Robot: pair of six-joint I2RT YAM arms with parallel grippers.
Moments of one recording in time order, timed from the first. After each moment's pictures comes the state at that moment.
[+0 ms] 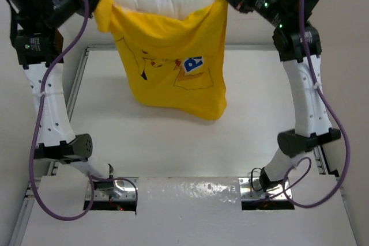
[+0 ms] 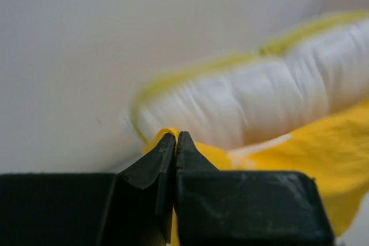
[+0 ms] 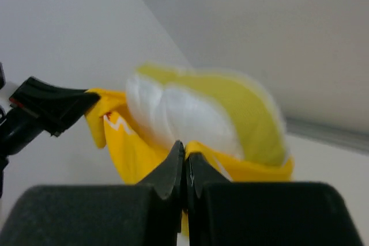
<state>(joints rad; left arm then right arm) 0.13 1.55 2.23 -0.62 0.66 -0.01 0.27 1.63 2.15 -0.37 -0.43 0.64</state>
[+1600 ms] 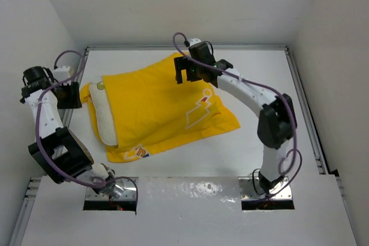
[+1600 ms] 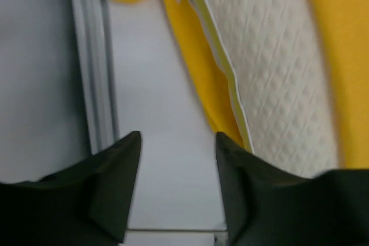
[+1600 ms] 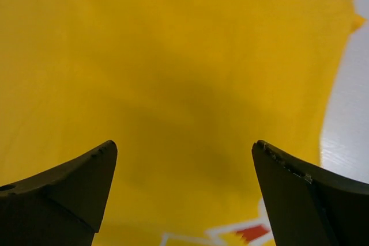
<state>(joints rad) 0.62 1.42 1.30 -0.90 0.32 0.50 0.63 1.84 1.60 -0.41 0.05 0.25</state>
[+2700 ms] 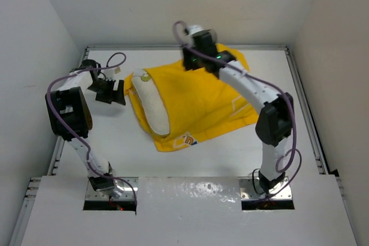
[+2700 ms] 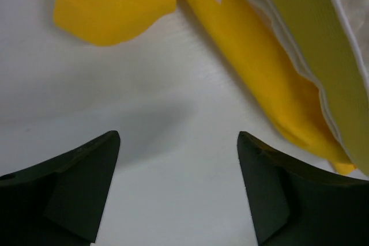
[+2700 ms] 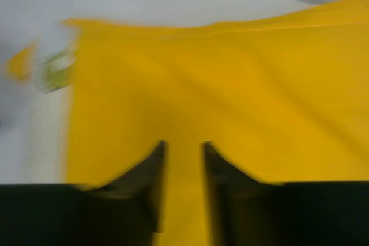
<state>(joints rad) 0.26 1.89 1.38 -0.84 0.44 0.41 0.46 1.94 1.80 -0.45 0.07 0.15</state>
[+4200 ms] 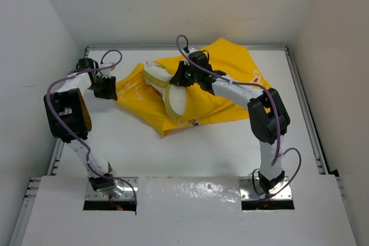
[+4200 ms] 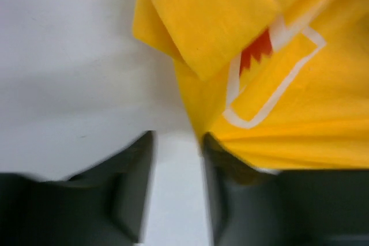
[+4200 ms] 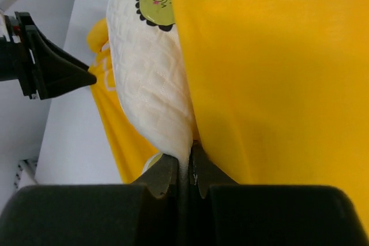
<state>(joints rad) 0.27 1.89 1.32 -0.63 0.34 0.33 0.58 1.98 1.48 -0.04 -0.20 0.56</state>
